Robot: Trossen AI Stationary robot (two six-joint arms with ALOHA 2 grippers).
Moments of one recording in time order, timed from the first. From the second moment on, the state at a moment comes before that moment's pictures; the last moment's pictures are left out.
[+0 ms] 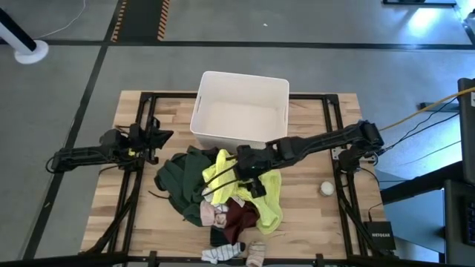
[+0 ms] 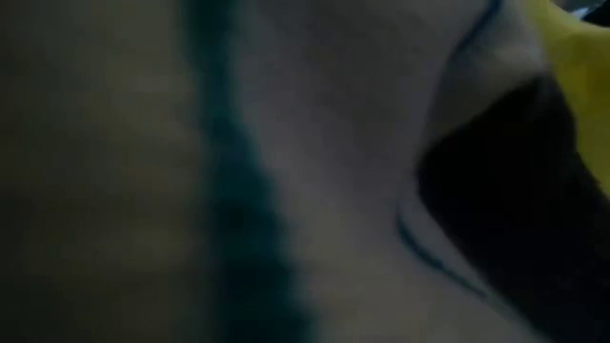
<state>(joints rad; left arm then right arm) 0.10 0.02 0.04 0.38 -0.11 -0.07 0.20 1.77 1.54 -0.69 -0.03 -0.15</state>
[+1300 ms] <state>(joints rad) 0.10 0.02 0.04 0.43 -0.19 -0.02 0.02 1.58 2.01 -0.41 0.45 -0.64</state>
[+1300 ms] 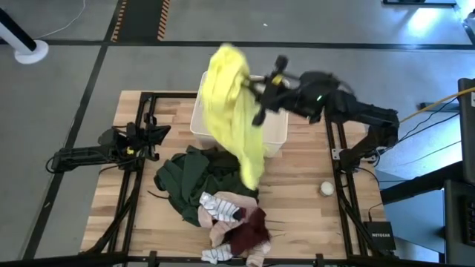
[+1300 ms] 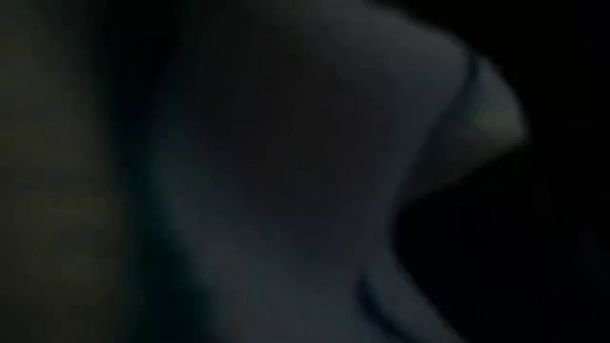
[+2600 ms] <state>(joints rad) 0.10 0.02 0.04 0.38 -0.19 0.05 -0.48 1.67 2.08 0.35 -0.01 -0.95</state>
